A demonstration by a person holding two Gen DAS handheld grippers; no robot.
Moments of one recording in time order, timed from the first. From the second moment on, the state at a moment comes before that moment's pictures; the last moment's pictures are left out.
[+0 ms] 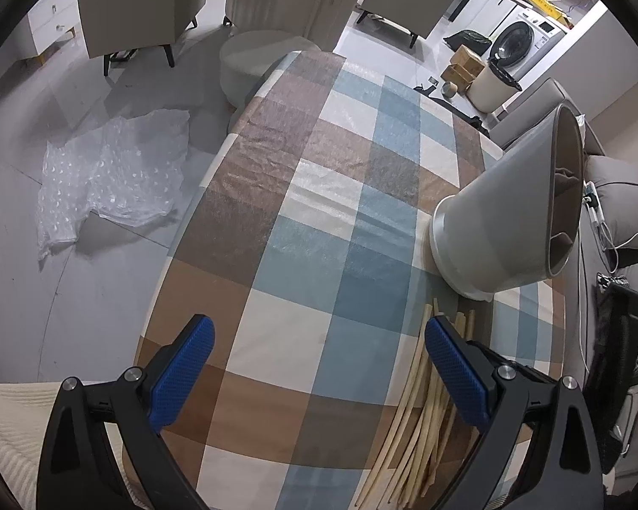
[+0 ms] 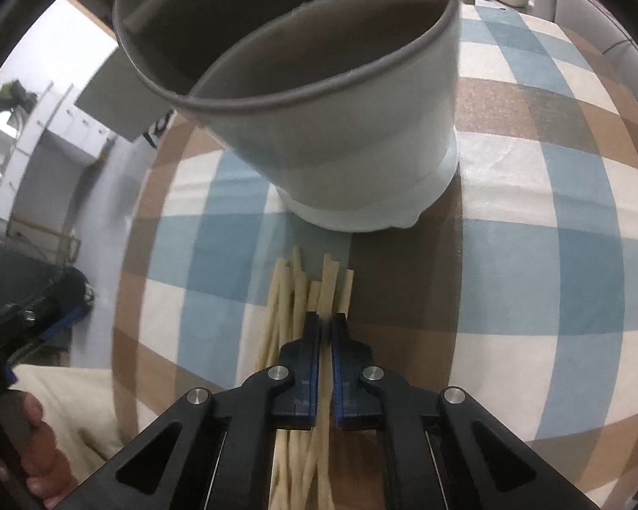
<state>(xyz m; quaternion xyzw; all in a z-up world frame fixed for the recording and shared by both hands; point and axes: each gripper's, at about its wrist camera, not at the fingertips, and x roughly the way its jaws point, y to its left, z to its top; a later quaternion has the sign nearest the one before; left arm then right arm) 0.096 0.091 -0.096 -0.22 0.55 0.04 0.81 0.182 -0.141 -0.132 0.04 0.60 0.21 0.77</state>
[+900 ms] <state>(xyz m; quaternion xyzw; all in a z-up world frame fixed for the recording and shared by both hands) 0.091 0.007 -0.148 -0.03 0.64 0.01 0.76 0.145 -0.283 -0.103 0.32 0.49 0.16 0.80</state>
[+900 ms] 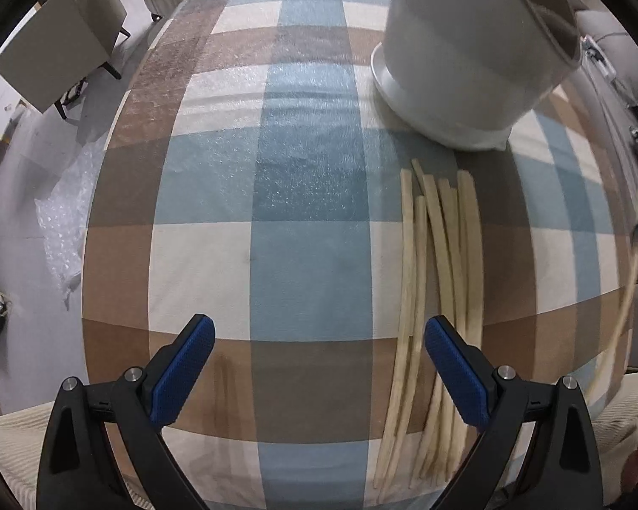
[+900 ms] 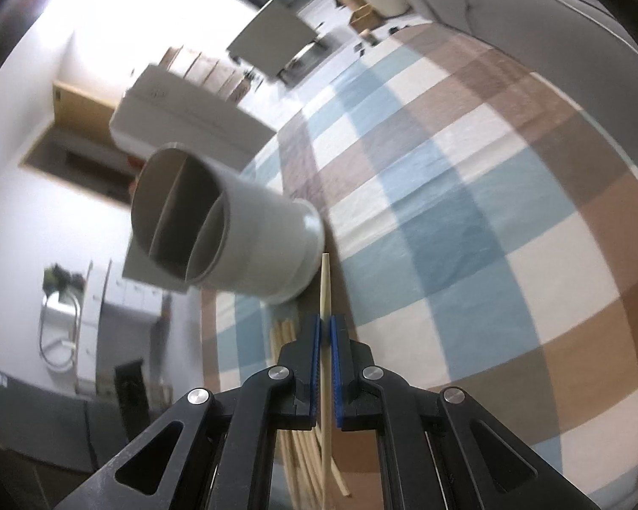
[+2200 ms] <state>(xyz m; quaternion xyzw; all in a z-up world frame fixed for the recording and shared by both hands) 0.091 0.006 -0.071 -0.08 0.52 -0.04 0.85 0.128 -0.268 -0.037 0.22 0.36 0.21 0.88</state>
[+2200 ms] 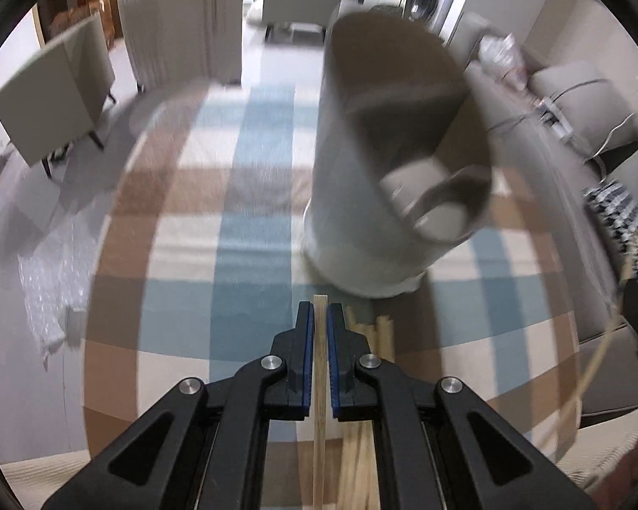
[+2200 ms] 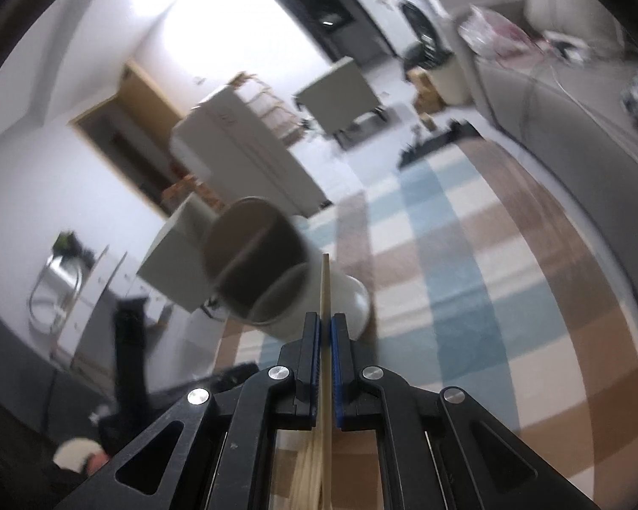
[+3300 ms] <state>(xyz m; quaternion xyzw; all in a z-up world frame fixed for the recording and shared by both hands) 0.185 0.056 0.059 -0.21 0.17 0.00 0.96 0.248 -0.158 0.101 0.06 0.15 0.30 0.94</state>
